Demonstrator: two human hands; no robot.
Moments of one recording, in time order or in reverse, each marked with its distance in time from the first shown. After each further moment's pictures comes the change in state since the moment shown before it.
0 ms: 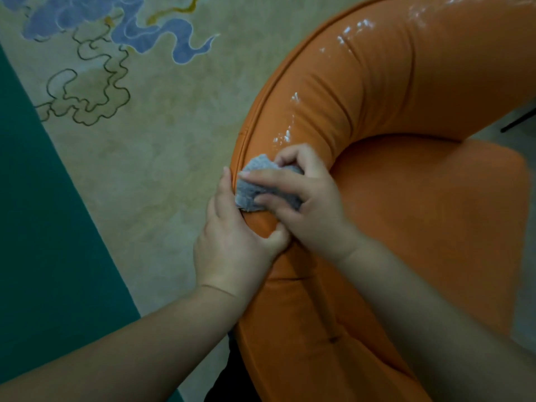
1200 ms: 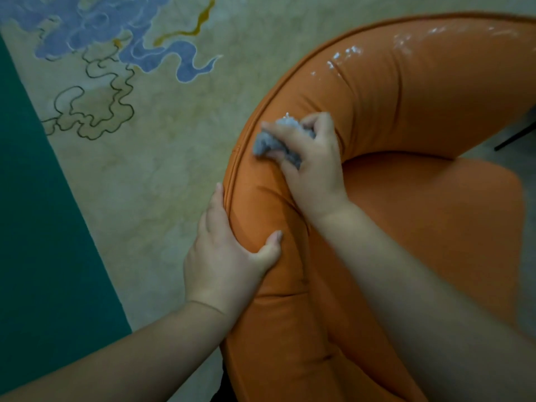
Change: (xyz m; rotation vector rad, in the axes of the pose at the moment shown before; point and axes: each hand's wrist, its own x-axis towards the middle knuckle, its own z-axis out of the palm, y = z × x) left_hand -0.003 0.002 0.001 0.021 0.026 0.007; right_hand 0.049 0.025 -0.014 -0.289 0.185 0.074
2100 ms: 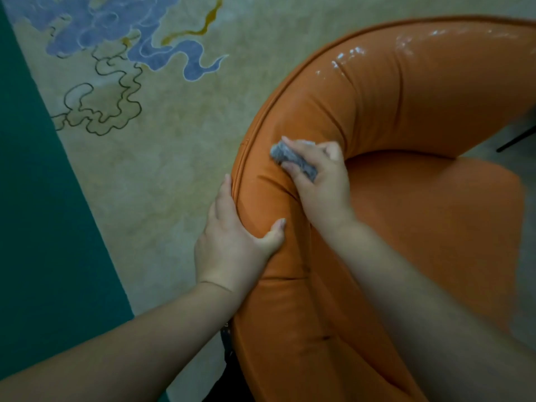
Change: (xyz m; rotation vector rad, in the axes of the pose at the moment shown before) left_hand -0.001 -0.001 0.002 -0.010 0.033 -0.007; right_hand -0.036 0.007 0.000 0.233 -0.018 0.224
